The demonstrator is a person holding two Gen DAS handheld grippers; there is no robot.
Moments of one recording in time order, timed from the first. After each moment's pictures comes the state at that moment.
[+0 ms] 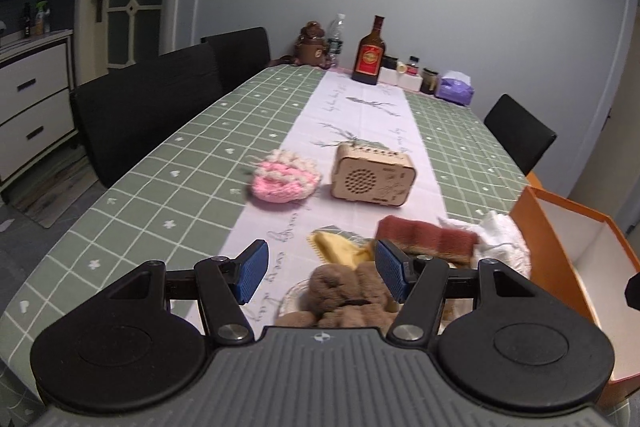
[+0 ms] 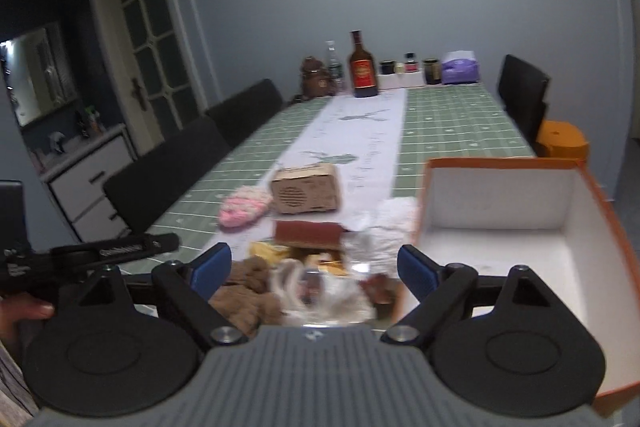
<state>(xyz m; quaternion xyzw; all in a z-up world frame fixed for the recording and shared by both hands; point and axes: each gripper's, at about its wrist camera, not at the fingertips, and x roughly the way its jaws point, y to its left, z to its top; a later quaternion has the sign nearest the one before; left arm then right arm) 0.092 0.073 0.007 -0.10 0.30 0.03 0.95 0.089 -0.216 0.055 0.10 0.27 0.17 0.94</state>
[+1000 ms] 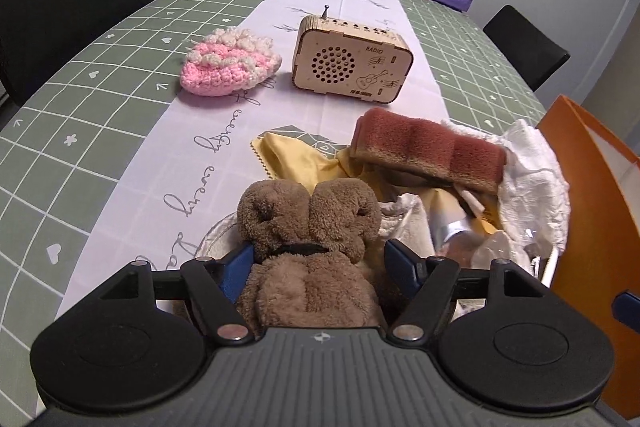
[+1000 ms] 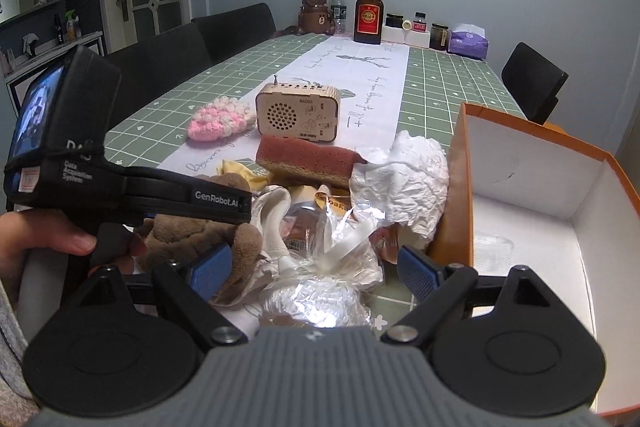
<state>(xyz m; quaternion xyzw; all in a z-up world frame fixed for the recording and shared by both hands) 0.172 0.038 -0.076 -0.11 0.43 -0.02 0.90 0.121 -0.156 -0.013 -0.03 0.34 0.13 0.93</state>
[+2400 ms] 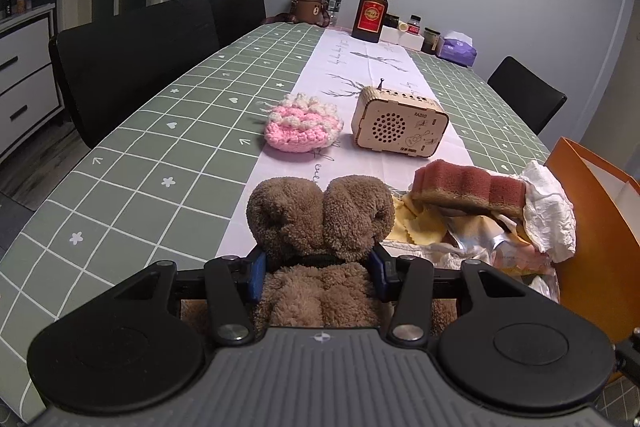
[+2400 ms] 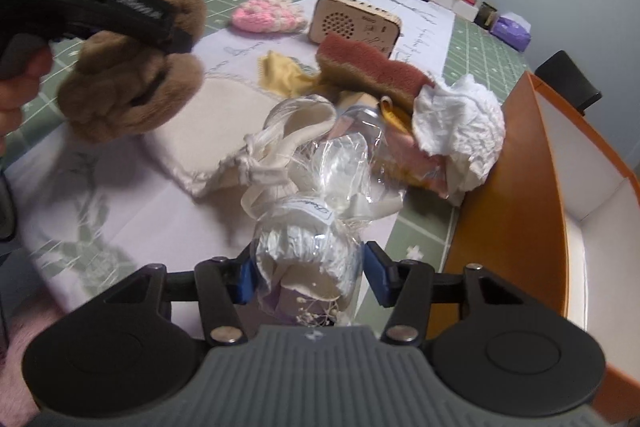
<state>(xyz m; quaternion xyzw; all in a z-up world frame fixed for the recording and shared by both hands) 0.113 0.105 -0.049 -0.09 0.34 -0.01 0.94 0.092 -0.110 -0.056 -0.17 0.41 0.16 0.88</state>
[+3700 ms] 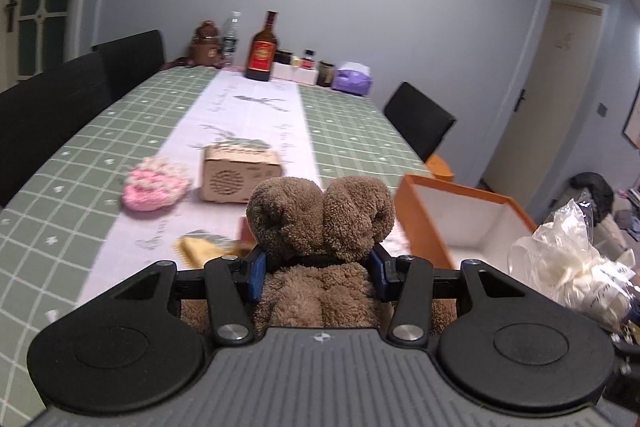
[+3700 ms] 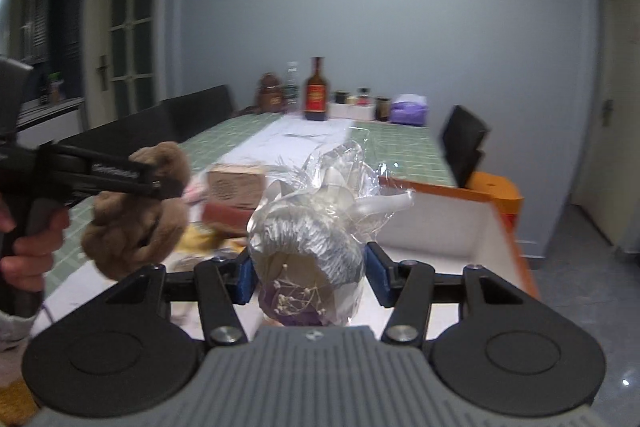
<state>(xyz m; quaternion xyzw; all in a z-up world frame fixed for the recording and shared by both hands) 0.096 -0.006 0.021 -0.10 0.28 -0.13 0.95 0.034 -0.254 0.044 -0.01 0.22 0.07 0.97</state>
